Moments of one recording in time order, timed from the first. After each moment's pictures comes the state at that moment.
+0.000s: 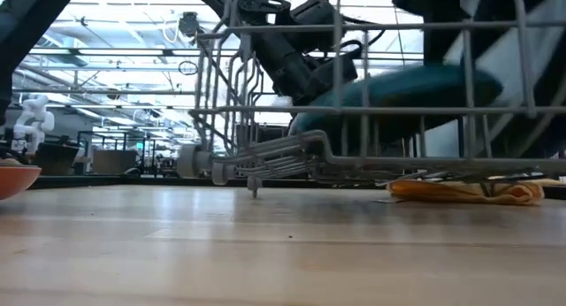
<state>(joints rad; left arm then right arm) 0.12 2.08 1.53 -0.37 0.18 -0.15 0.50 1.63 1.34 -1.06 0.30 0.18</state>
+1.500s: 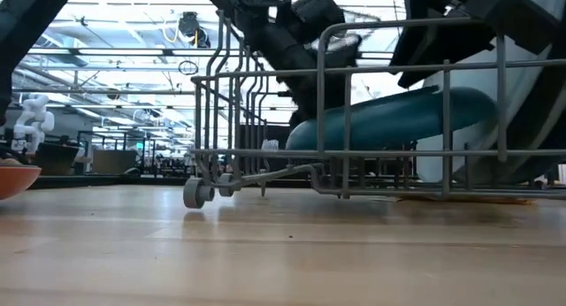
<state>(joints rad) 0.10 2.06 1.58 -0.38 0.24 -0.23 0.55 1.77 1.33 -1.07 0.88 0.35</state>
